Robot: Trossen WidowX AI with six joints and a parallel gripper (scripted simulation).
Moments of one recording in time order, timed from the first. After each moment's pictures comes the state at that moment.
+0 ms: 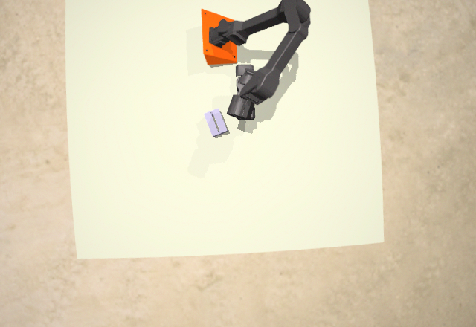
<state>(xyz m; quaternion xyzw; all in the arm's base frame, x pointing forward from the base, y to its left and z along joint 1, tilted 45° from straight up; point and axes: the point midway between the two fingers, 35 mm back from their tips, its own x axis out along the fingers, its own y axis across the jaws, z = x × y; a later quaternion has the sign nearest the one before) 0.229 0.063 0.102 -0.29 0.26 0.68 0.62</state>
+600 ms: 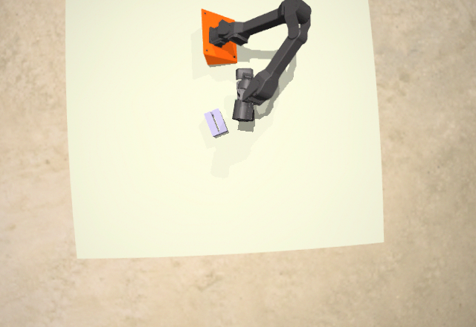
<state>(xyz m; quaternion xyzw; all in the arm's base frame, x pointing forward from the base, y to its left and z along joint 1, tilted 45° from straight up) 0.225 0.097 0.070 -0.28 0.26 0.68 0.62</state>
